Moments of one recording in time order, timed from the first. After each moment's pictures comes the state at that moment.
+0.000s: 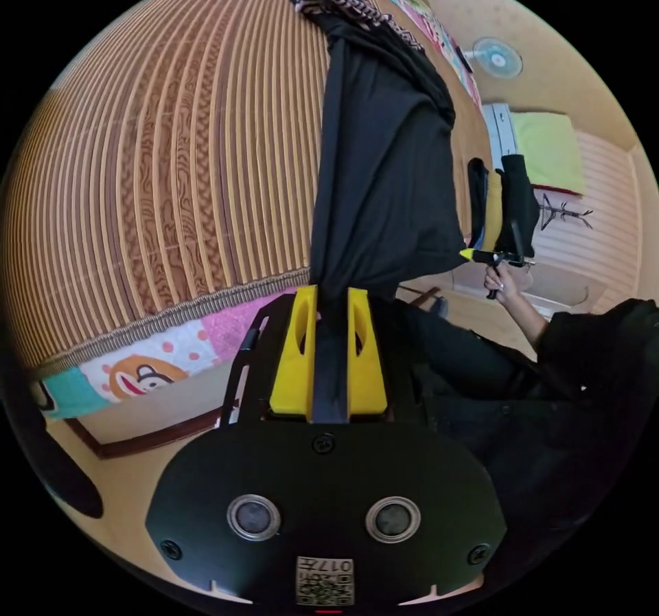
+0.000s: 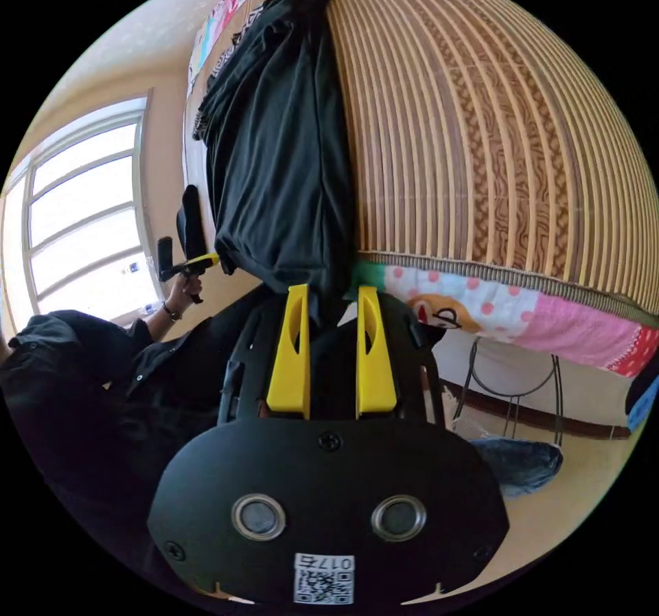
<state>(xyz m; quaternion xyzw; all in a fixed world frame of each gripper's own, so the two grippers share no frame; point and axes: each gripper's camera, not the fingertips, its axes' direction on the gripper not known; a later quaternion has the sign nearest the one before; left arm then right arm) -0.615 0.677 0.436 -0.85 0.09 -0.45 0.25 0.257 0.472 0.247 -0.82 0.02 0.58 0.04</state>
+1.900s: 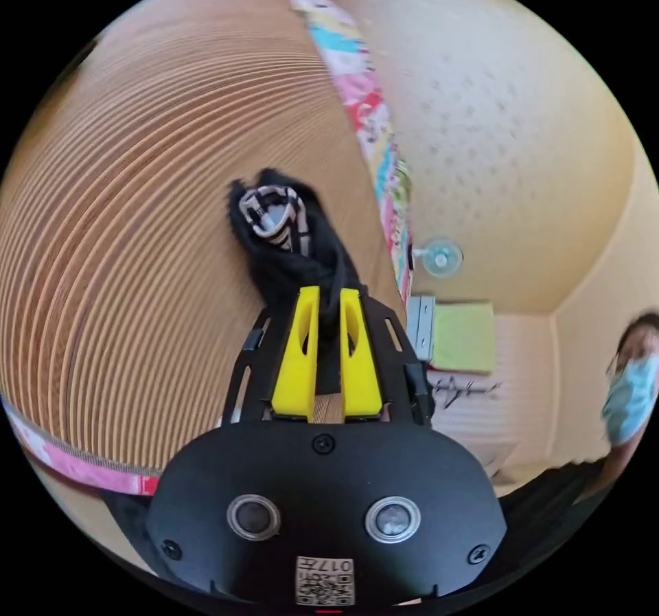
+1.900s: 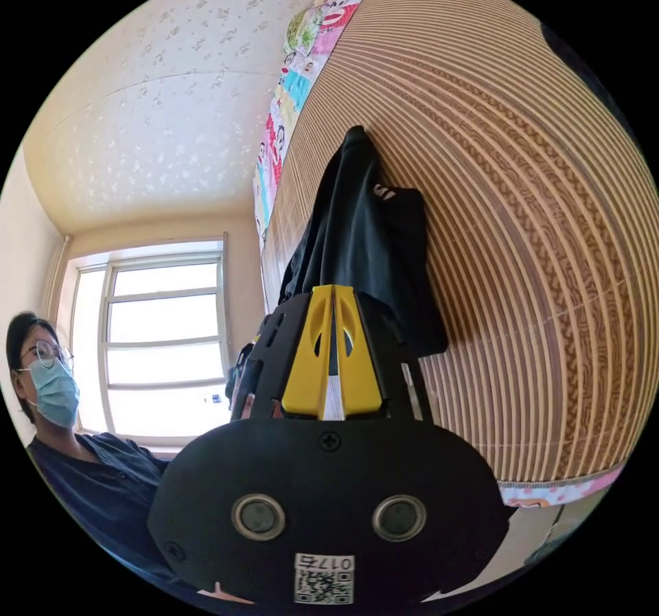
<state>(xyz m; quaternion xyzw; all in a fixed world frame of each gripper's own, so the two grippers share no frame) -0.676 0.817 0.577 -0.61 -0.14 -0.63 0.46 0.308 0.618 0.254 -0.63 0.25 0.69 0.26</state>
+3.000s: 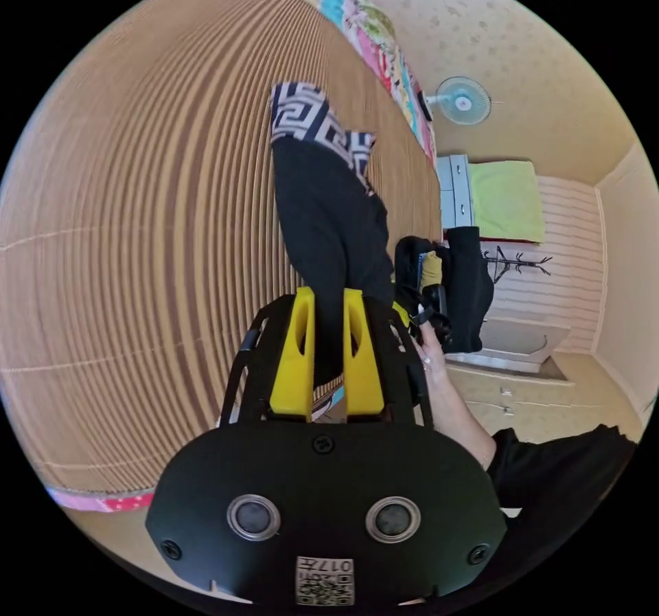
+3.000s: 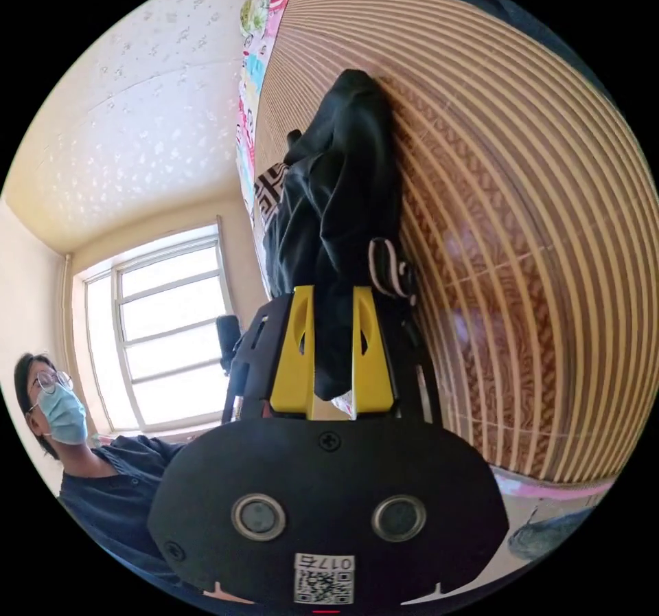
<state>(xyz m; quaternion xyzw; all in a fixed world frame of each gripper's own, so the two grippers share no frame) -0.359 0.901 0.648 -0.76 0.06 -0.54 0.35 0.373 0.647 0.159 -0.63 0.20 0.73 0.16</state>
